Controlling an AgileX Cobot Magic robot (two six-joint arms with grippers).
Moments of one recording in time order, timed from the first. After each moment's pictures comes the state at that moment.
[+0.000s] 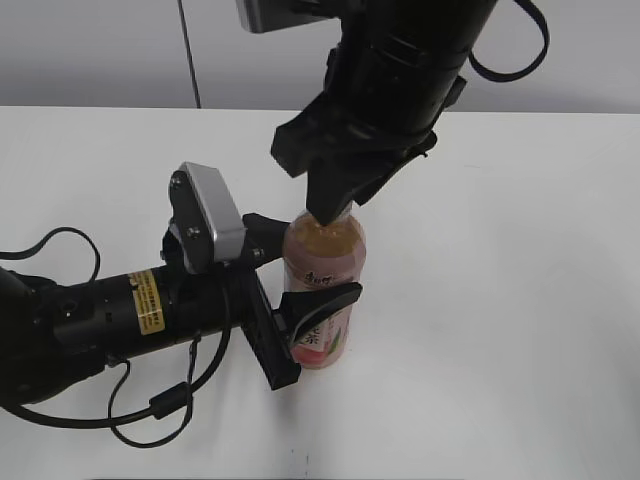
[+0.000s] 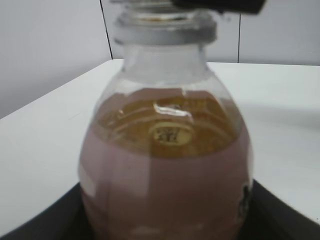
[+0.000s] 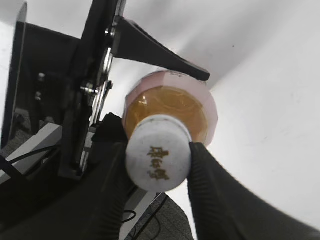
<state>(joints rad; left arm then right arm) -0.56 1.95 -0.56 0.64 -1.19 -0.04 0.73 1.78 -1.59 0.19 1.22 -0.15</state>
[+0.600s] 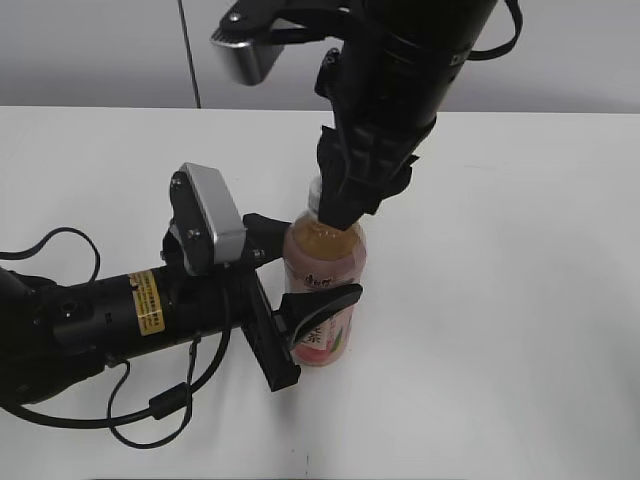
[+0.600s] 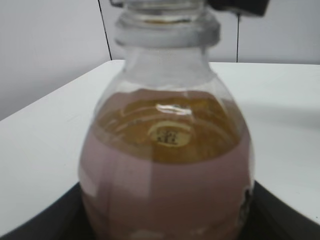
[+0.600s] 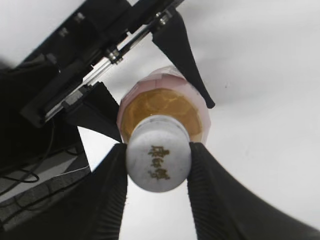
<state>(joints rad) -0.56 1.95 -0.56 0.65 -1.20 -0.03 0.73 1.78 -1.60 0.18 1.22 -0.74</state>
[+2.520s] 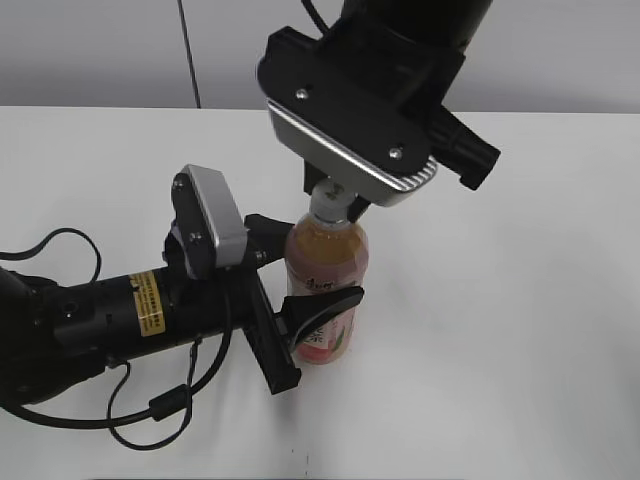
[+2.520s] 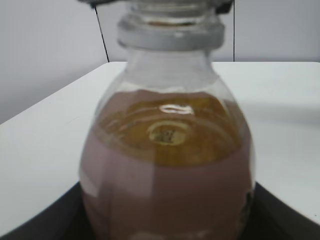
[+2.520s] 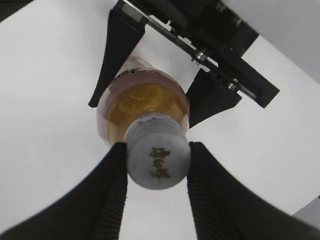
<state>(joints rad) -0.56 1.95 -0.56 0.65 -1.20 -0.02 0.73 1.78 -1.60 0.18 1.20 -2.01</state>
